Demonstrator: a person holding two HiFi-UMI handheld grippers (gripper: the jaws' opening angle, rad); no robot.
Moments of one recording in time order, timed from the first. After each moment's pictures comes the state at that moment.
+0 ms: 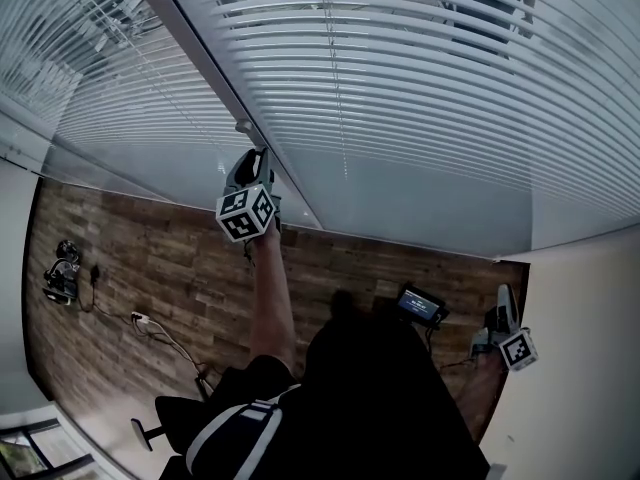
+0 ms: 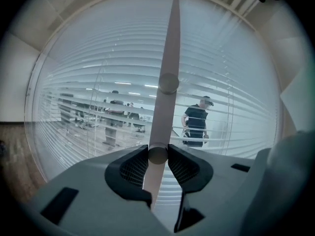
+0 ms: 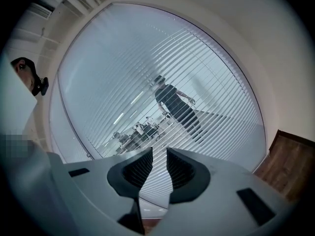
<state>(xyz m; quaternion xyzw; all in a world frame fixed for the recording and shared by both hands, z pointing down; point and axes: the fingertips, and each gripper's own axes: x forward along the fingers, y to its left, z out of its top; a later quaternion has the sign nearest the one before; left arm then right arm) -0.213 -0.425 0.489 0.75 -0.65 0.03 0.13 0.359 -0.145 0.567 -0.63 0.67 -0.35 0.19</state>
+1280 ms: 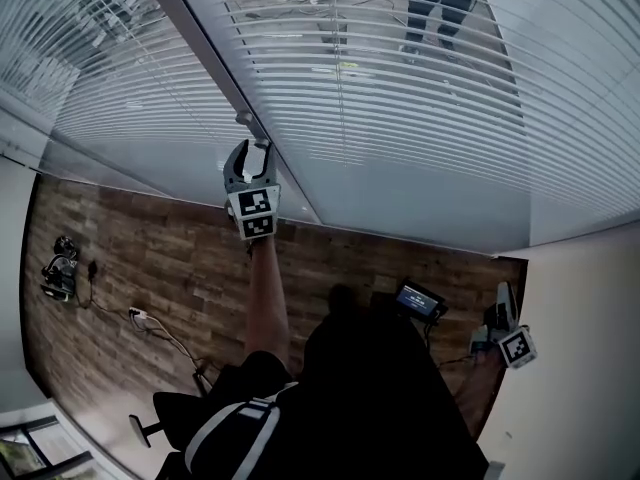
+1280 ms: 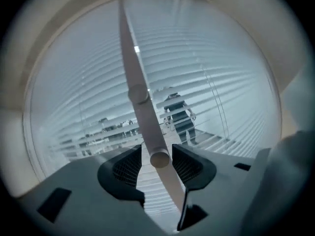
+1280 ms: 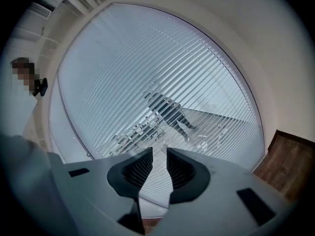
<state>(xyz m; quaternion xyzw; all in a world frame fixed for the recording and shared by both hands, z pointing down) -0.209 -0.423 0.482 0.74 -0.65 0.16 -0.06 0.361 -0.140 0.567 -0.64 0.66 -0.35 0.18</state>
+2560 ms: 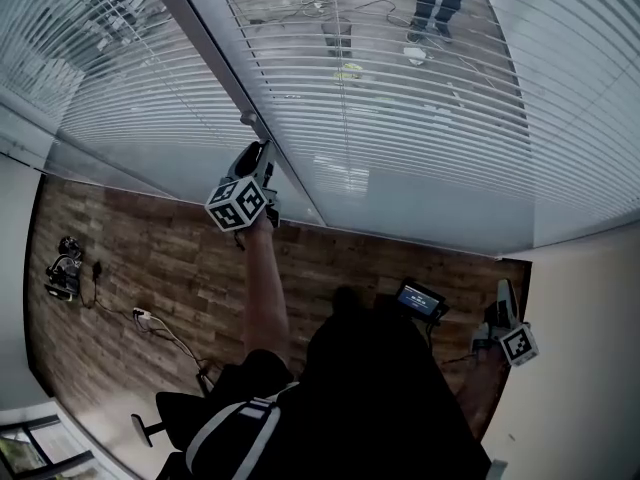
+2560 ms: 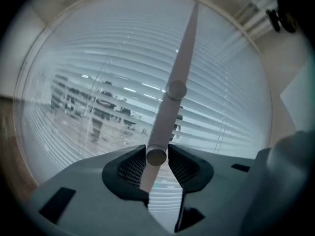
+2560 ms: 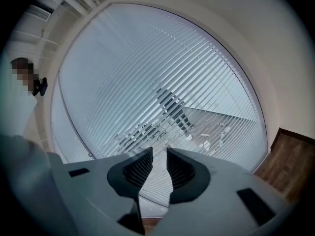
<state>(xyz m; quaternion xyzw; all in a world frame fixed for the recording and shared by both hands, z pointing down) -0.216 -0.425 0.483 0.78 -0.60 -0.02 0.17 0.350 -0.148 0.560 -0.61 0.68 -0.35 0.20</state>
